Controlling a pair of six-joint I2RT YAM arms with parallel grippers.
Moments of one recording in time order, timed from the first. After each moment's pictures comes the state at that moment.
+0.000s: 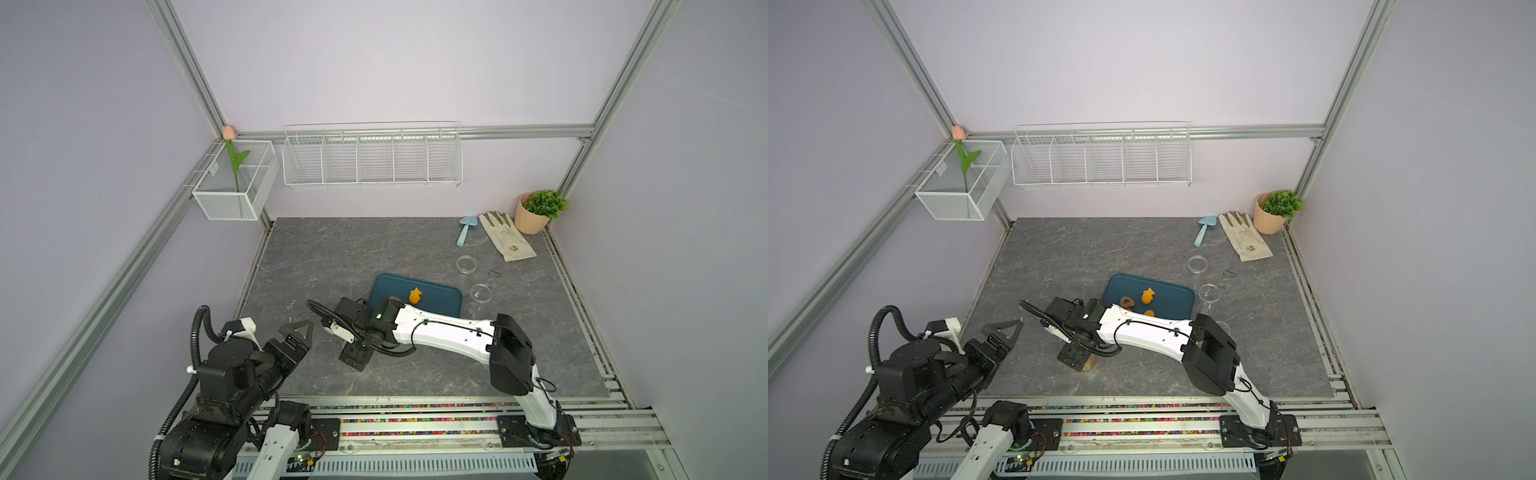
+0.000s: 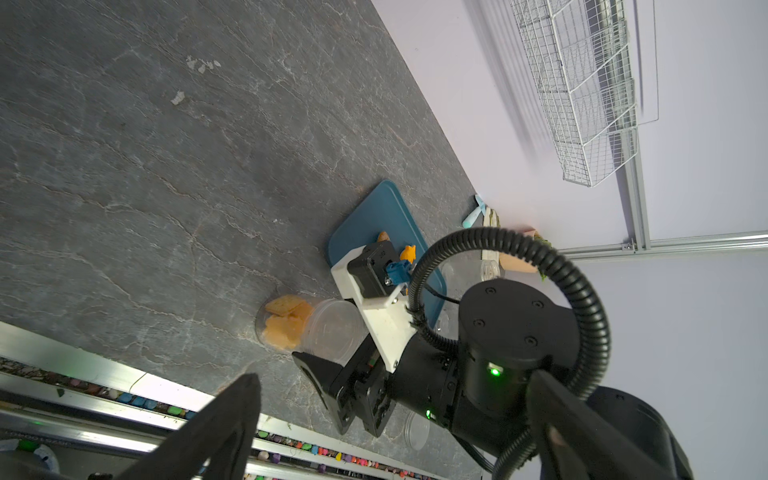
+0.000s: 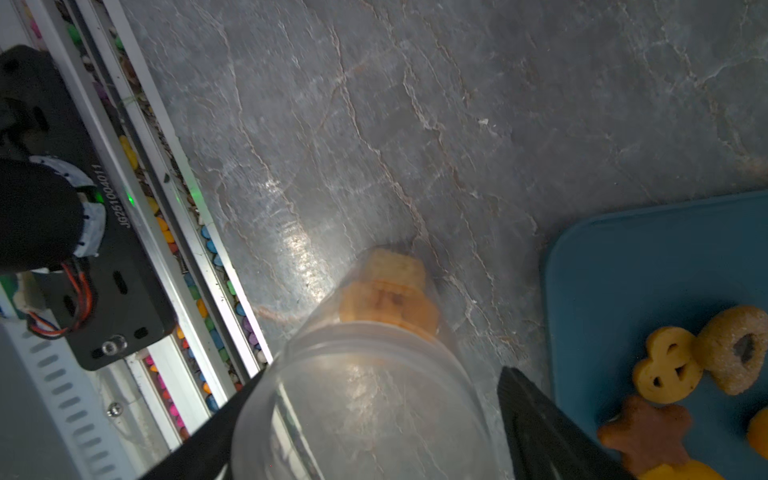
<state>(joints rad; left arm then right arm) -0.21 0.41 1.10 -1.23 0.13 -1.02 1.22 2.13 1.89 -0.94 0.00 0.06</state>
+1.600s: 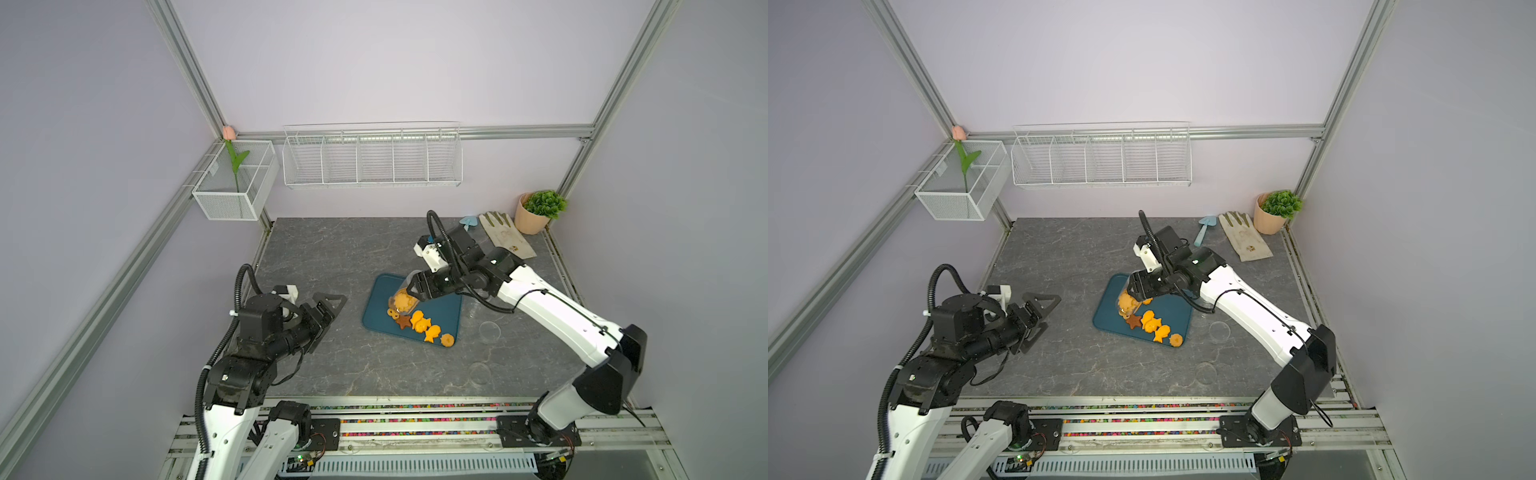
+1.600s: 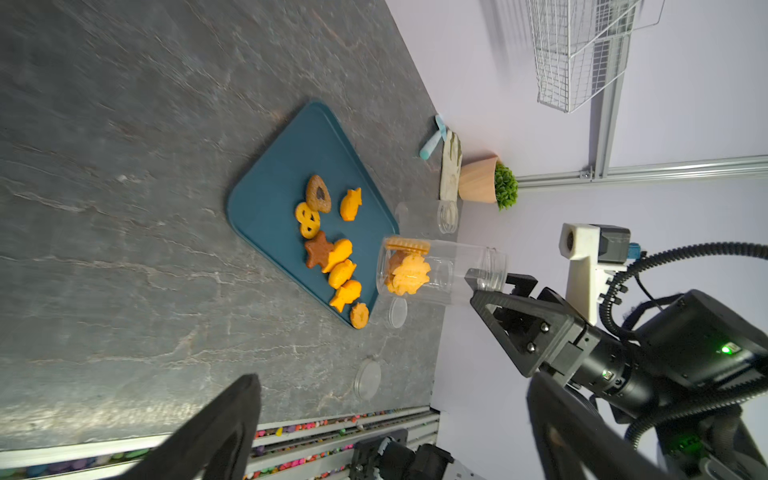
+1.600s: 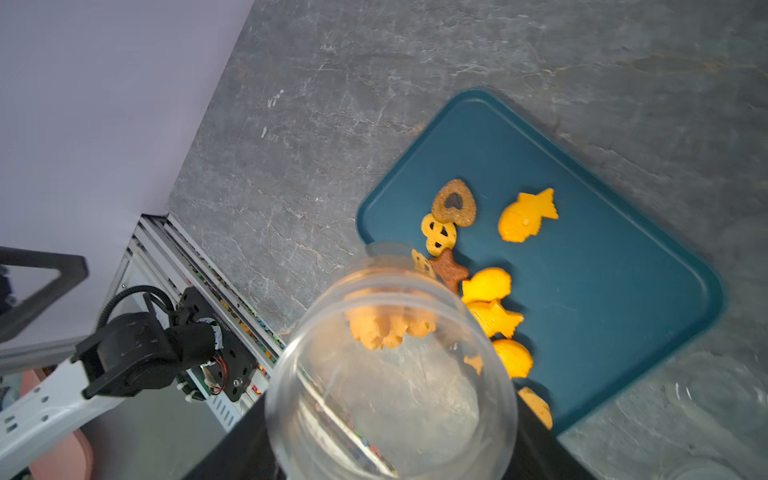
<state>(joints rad) -0.24 0.64 0.90 -0.79 0.46 -1.09 0.72 1.55 1.54 -0.90 -0.25 0.38</state>
